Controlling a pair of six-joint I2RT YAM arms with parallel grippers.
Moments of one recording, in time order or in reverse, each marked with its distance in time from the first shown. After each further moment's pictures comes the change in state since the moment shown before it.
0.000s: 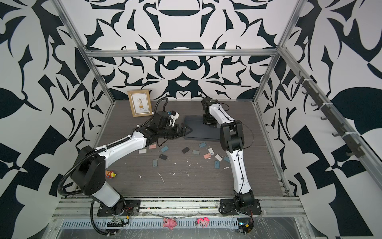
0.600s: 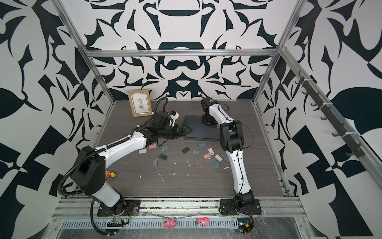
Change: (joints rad) left arm 0.000 0.000 0.000 0.002 0.000 -0.006; right arm 0.001 0.000 -0.007 0.011 0.000 0.001
